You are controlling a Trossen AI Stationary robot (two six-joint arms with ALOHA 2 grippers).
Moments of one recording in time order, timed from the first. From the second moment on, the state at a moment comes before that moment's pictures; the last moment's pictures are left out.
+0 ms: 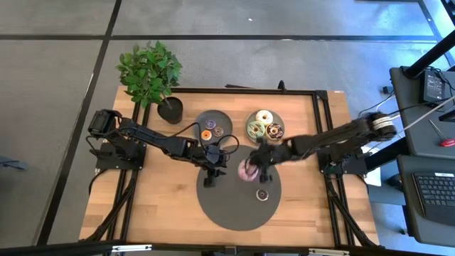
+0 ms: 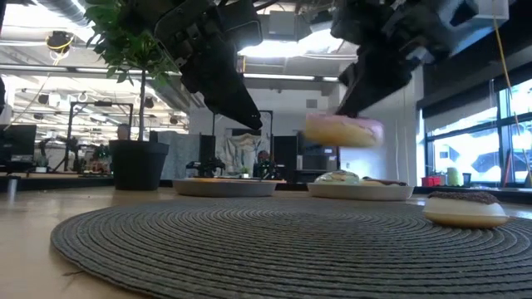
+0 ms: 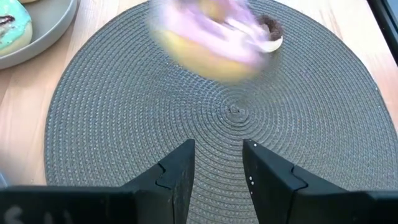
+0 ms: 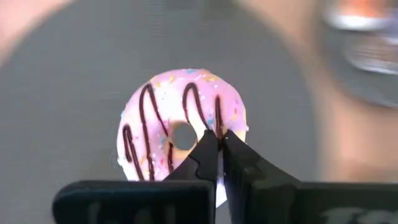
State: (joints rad) left arm -0.14 1.63 0.97 -0.11 -0.01 -0.17; right arm 0.19 1.49 0.90 -0.27 0.08 0.05
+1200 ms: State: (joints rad) left arm -0.14 1.63 0.97 -0.11 -0.01 -0.12; right arm -0.53 1.49 0.81 -0.41 -0.01 -0.06
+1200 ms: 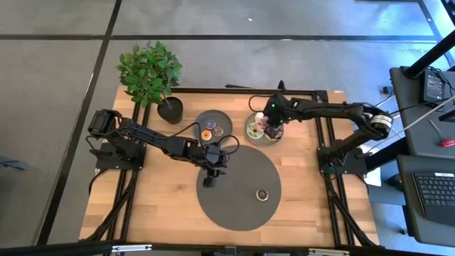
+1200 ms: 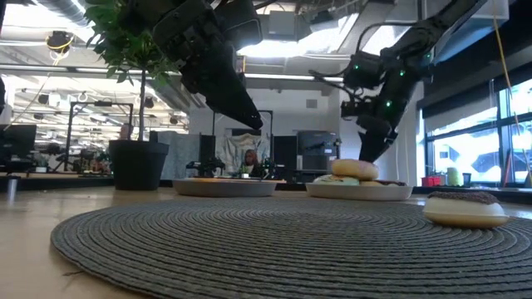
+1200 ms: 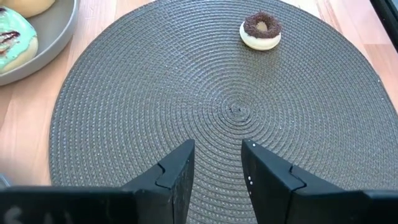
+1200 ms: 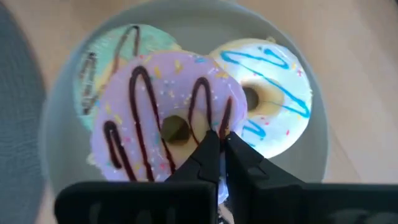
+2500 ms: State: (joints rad) left arm -0.14 1.63 0.97 -0.11 -0.01 -0.12; right arm -0.53 1.49 0.81 -0.41 0.05 -0.06
